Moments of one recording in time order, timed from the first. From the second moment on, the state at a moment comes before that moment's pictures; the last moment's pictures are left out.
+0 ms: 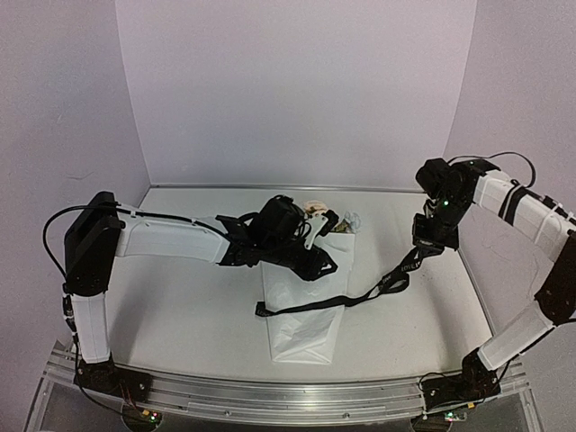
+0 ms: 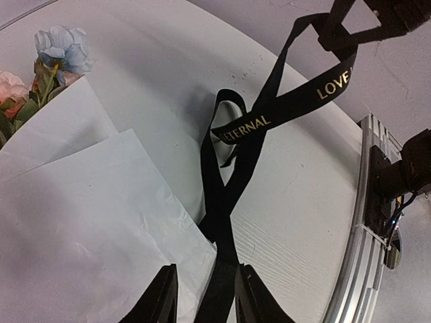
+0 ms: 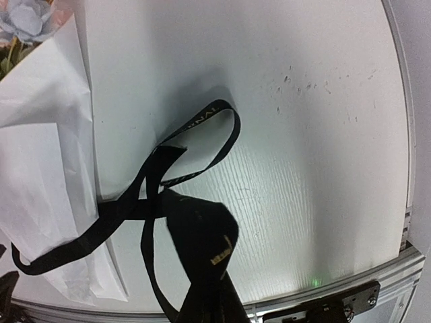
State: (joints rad) left arm -1.04 1.95 1.41 -0.05 0.24 -0.26; right arm 0.37 1.49 1.37 -1.25 0.04 0.63
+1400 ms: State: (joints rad) left arm -0.96 1.61 1.00 0.08 0.25 -0.25; right arm 0.75 1.93 2.07 -1.30 -0.17 0.70
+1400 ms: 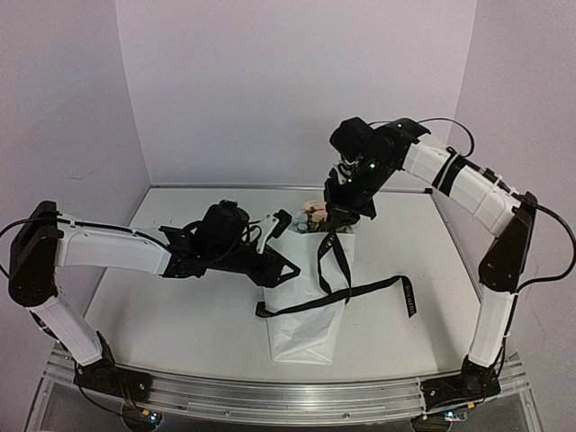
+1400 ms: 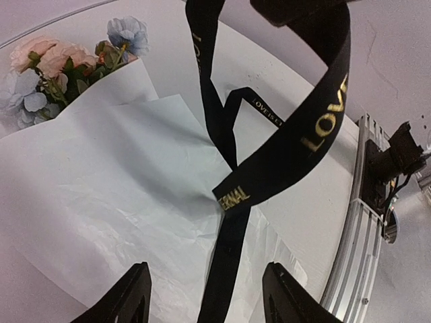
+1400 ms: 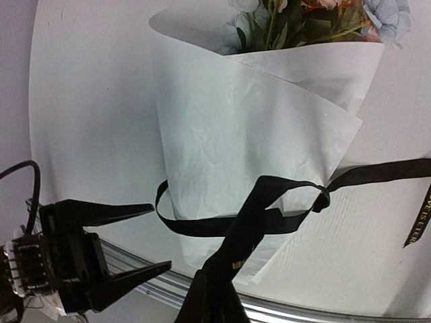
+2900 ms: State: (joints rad) left arm -1.11 1.58 0.86 -0.04 -0.03 -0.20; right arm 0.72 1.95 1.86 -1.17 -0.22 0.68
